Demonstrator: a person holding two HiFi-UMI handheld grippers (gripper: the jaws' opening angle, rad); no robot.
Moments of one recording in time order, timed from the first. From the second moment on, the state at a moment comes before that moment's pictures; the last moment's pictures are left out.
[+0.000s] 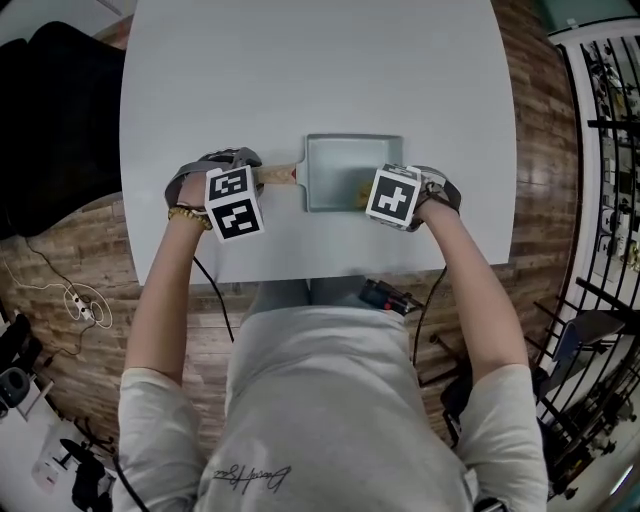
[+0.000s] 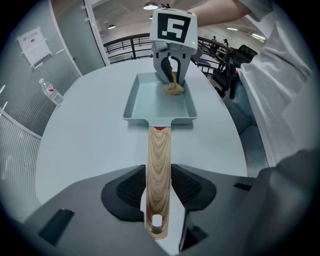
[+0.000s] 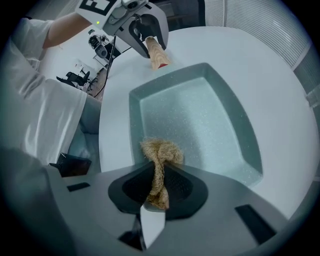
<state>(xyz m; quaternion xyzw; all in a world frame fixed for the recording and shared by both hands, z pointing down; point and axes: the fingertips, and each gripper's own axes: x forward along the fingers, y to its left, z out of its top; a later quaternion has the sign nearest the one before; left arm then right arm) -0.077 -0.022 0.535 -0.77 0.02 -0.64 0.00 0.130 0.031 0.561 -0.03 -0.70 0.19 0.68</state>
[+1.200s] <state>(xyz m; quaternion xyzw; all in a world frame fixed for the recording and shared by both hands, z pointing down) -0.042 -0.029 0.433 -0.87 0.22 -0.45 0.00 0.107 0.017 0.484 0.22 -0.82 0.22 0.48</state>
